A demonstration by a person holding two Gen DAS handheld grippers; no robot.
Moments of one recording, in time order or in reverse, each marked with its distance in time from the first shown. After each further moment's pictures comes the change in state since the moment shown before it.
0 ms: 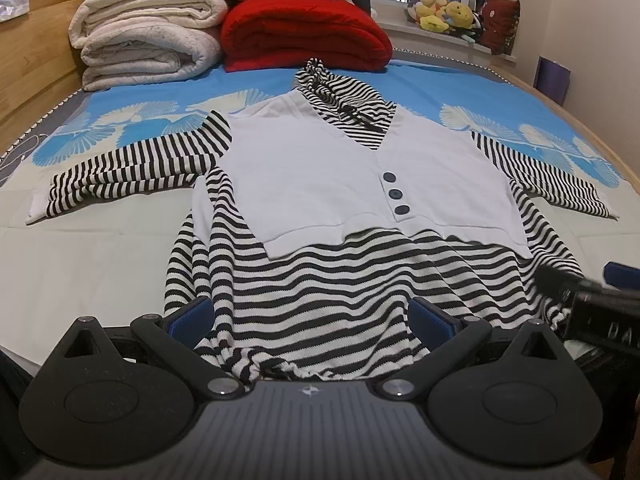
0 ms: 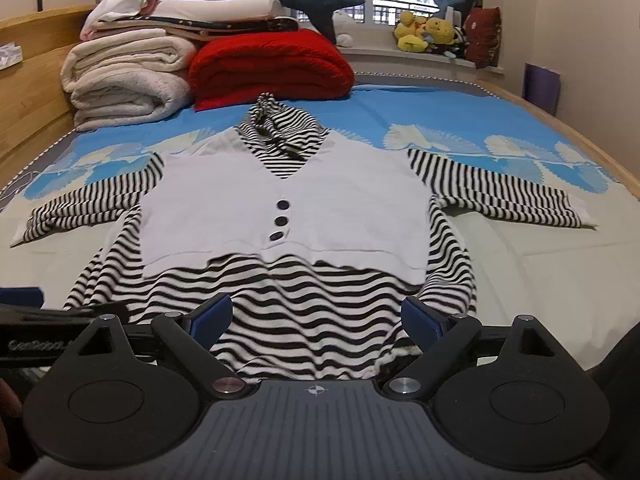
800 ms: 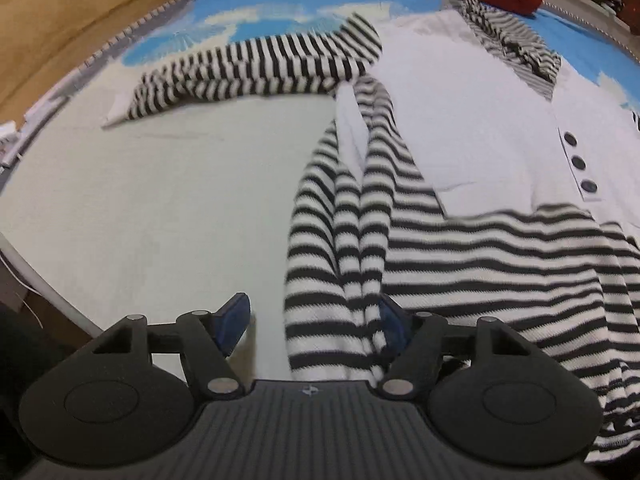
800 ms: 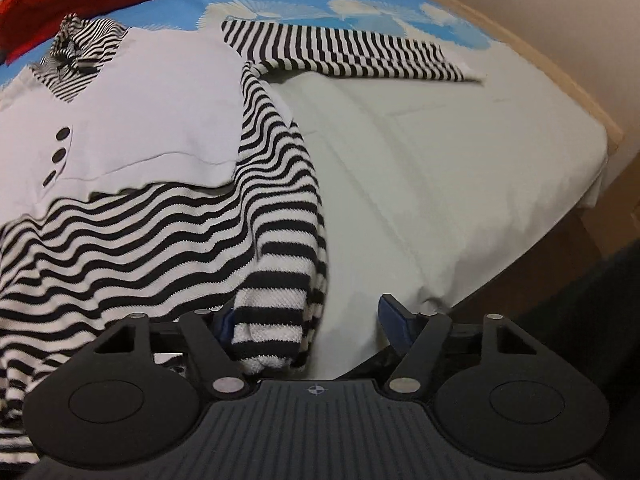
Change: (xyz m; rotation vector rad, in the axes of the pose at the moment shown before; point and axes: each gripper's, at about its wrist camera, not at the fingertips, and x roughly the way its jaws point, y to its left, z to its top) left arm 0.088 0.074 0.006 -0.168 0.235 0.332; right arm 0.100 -0.086 -0.027 0.231 0.339 -0.408
